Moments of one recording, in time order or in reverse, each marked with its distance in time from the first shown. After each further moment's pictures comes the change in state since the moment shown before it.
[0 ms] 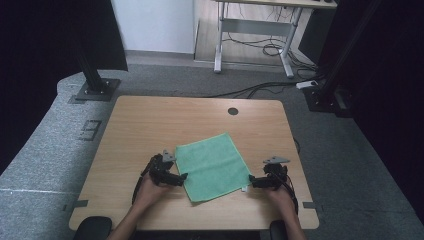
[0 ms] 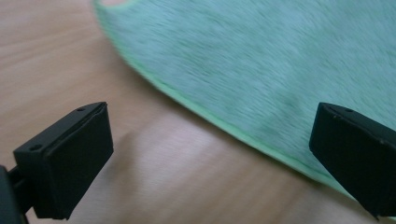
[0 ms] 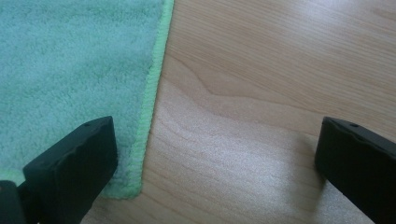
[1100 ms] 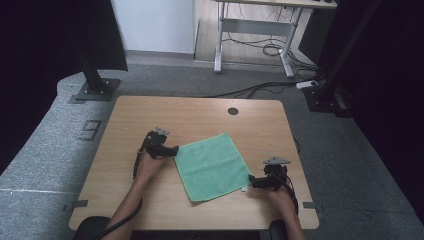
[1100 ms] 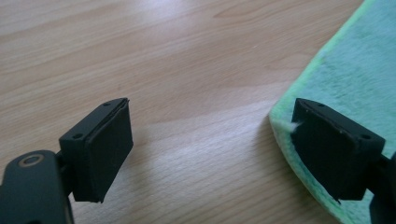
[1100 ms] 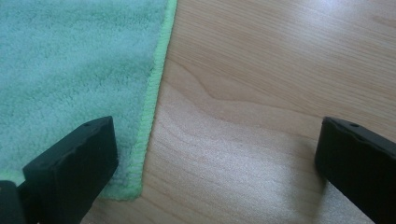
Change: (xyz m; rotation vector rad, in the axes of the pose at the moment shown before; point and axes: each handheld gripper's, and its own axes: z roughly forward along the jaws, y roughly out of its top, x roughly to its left) left arm 0.069 0.040 0.043 0.017 0.163 -0.096; right arm 0.000 -0.002 0.001 -0.031 0.003 0.000
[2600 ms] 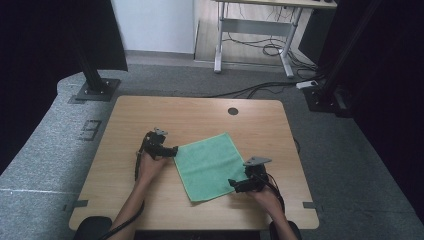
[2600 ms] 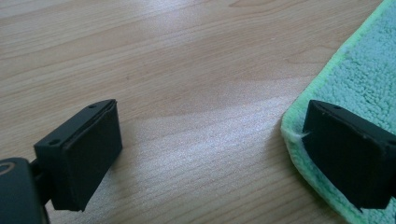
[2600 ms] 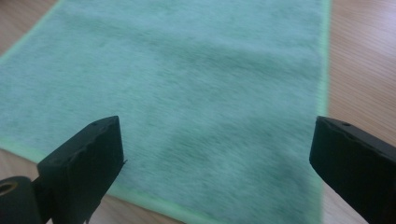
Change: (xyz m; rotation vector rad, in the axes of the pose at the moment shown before) left arm 0.006 -0.003 0.003 -0.002 -0.009 -0.037; right arm 0.065 0.031 -0.003 -0.002 0.227 -0.119
